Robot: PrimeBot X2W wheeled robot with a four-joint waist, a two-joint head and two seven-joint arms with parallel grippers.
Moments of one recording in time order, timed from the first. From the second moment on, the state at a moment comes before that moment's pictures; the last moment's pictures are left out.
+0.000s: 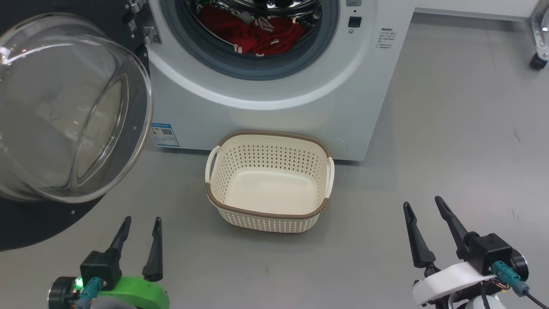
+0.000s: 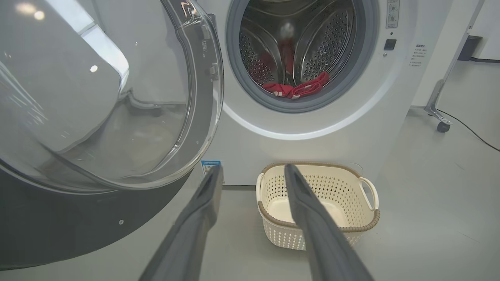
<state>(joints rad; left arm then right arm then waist) -0.05 0.06 -0.13 0.31 -0.27 -0.04 -0.25 0.05 -0.09 0.13 0.16 0.23 0.09 -0.26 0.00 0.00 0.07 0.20</state>
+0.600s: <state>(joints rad) -0.01 0.06 -0.12 0.27 -0.26 0.00 -0.25 0.10 -0.08 0.13 0.14 0.23 0.08 -0.26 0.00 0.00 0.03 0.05</state>
